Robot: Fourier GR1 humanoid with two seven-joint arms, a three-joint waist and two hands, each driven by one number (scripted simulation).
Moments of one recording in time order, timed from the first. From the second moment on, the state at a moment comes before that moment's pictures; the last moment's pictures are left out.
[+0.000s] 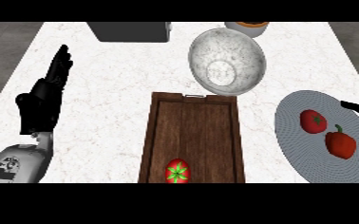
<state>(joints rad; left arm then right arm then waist) -0.21 0.38 -0.10 -1.58 -0.01 0.26 0.15 -0.23 -0.95 0.19 -0.88 0.41 0.42 -0.65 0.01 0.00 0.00</state>
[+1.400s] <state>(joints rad) -0.25 0.28 0.01 -1.57 -0.10 0.17 0.17 -0.44 -0.70 0.12 -0.42 0.75 0.16 -0.89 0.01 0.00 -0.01</state>
